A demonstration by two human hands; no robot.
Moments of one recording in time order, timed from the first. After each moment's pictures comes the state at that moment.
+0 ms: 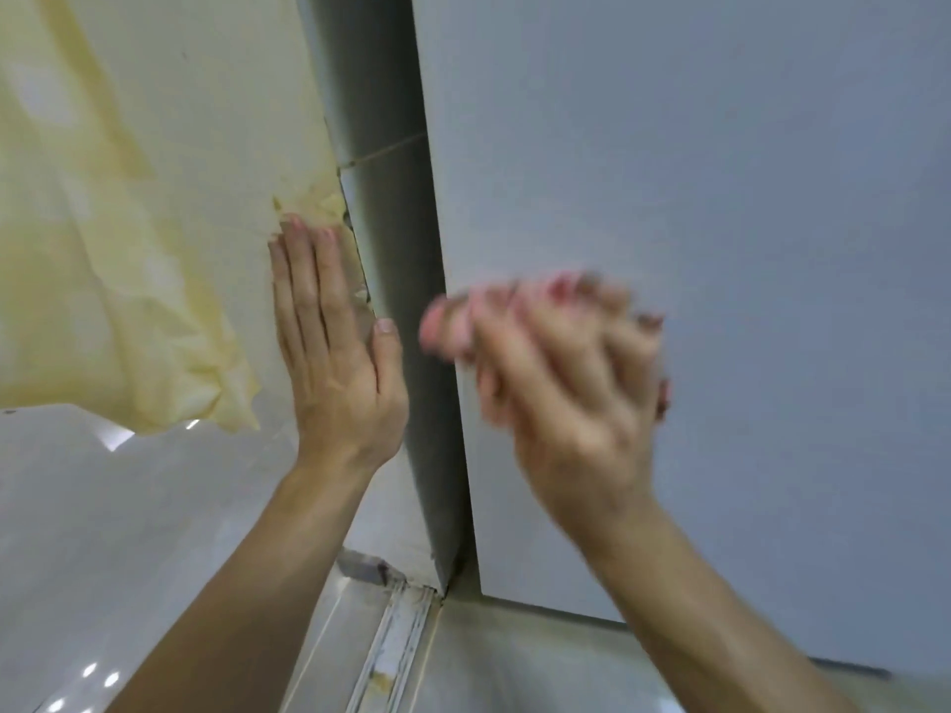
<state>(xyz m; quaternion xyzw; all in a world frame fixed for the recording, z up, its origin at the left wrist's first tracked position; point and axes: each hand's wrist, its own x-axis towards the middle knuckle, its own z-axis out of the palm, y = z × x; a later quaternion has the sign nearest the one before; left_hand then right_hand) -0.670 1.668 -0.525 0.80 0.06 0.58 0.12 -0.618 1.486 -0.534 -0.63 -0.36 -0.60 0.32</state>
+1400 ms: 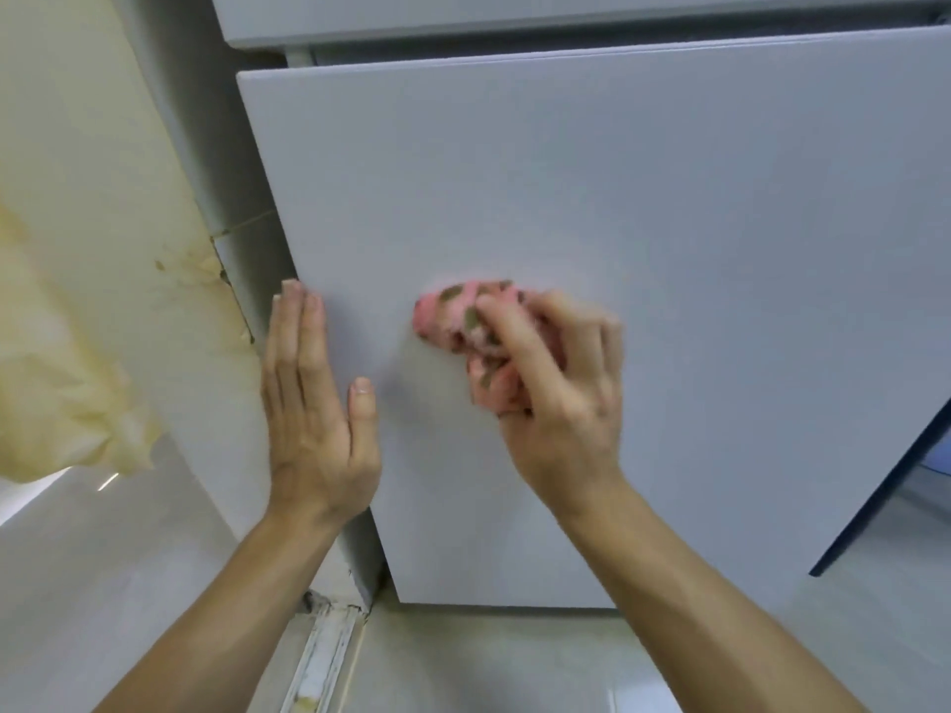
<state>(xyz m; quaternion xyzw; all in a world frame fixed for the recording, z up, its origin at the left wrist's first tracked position) -0.673 1.586 -0.523 0.82 -0.01 0.55 0.16 -0.602 1.396 -0.501 -0.68 -0.33 -0.55 0.36</state>
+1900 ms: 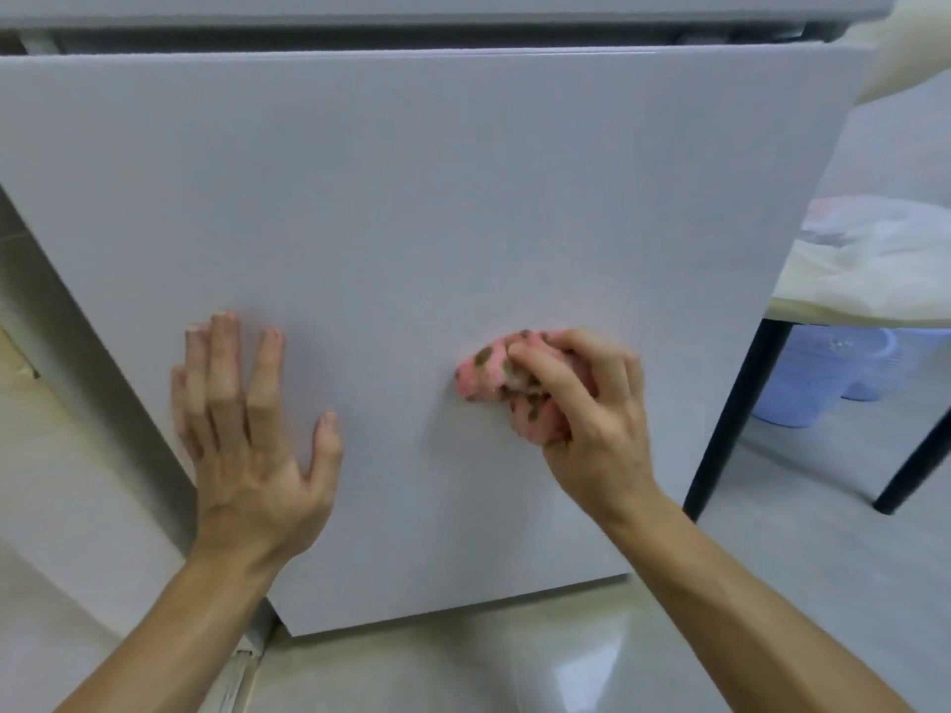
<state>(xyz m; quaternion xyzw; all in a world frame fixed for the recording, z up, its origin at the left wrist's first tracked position) -0.646 1.523 -0.539 0.83 -0.03 0.56 0.06 -0.565 1.249 -0.538 -0.73 -0.31 -0.54 0.27</state>
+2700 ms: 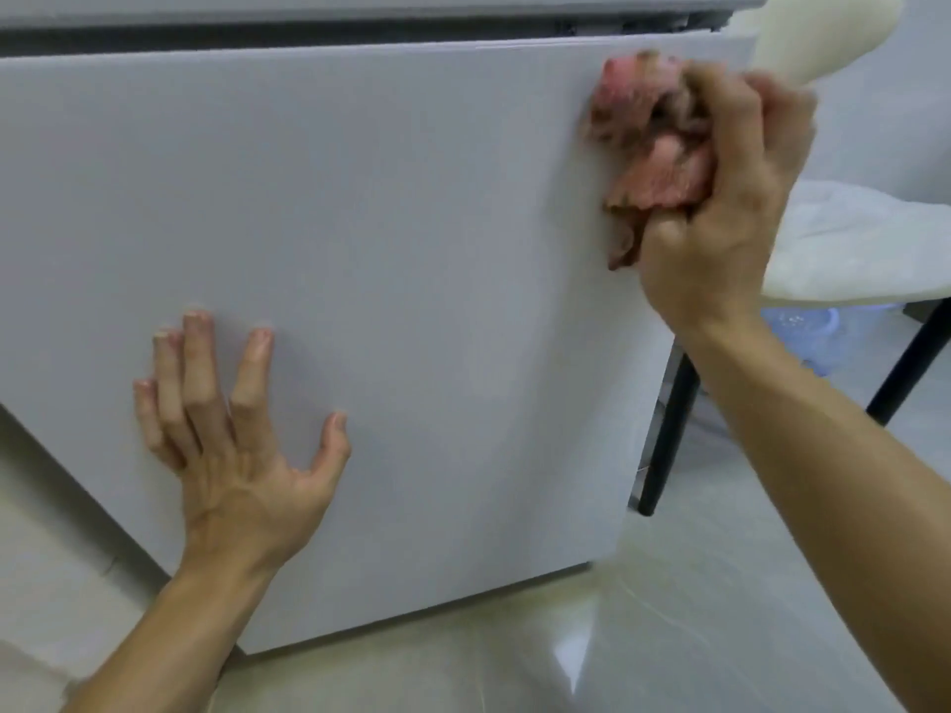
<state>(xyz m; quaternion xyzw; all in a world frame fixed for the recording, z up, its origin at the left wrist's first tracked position) -0.630 1.472 -0.536 0.84 0.00 0.54 0.05 -0.515 1.149 -0.410 -0.66 -0.20 -0.63 0.36</state>
